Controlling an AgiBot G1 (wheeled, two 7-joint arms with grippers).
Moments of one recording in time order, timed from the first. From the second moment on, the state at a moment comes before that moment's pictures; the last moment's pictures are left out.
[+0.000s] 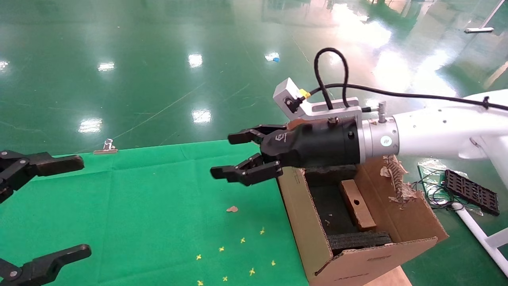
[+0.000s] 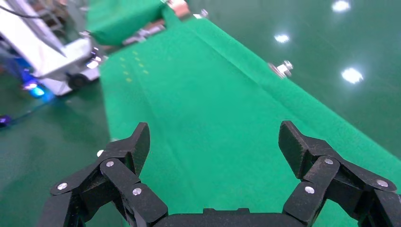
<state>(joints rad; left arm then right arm) -1.08 0.60 0.30 -1.28 0.72 1.49 -0.18 1.51 -0.71 -0.82 0.87 -0.87 -1.39 0.36</state>
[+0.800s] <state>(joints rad) -1.08 0.60 0.30 -1.28 0.72 1.49 -0.18 1.07 -0.61 -0.28 1.28 -0.73 -1.50 0.19</state>
